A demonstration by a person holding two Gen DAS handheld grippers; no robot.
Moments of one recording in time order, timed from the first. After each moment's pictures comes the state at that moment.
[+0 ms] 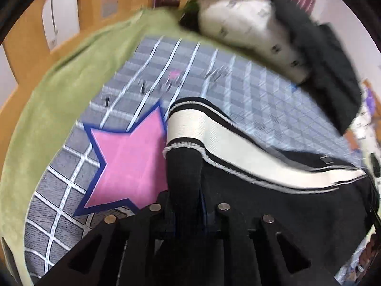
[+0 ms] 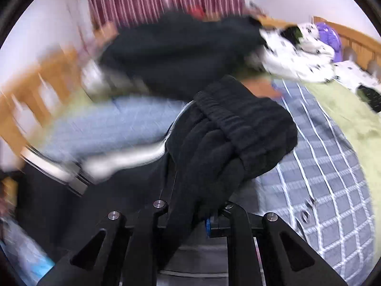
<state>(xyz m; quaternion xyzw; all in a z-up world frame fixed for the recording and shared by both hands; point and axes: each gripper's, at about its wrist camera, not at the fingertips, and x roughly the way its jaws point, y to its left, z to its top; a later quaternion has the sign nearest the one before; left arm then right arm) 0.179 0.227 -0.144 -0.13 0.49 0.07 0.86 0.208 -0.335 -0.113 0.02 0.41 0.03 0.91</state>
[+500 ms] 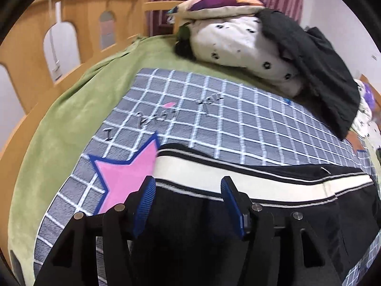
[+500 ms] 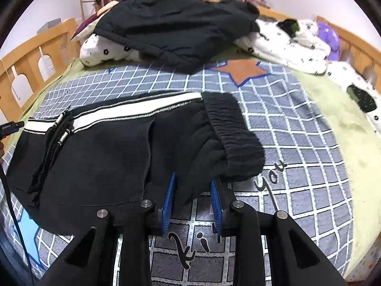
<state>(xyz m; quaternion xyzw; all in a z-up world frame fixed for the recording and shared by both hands) 0.177 0.204 -0.113 -0.09 0.41 0.07 0.90 0.143 -0.361 -0.103 -0.01 0.42 0.03 0.91</state>
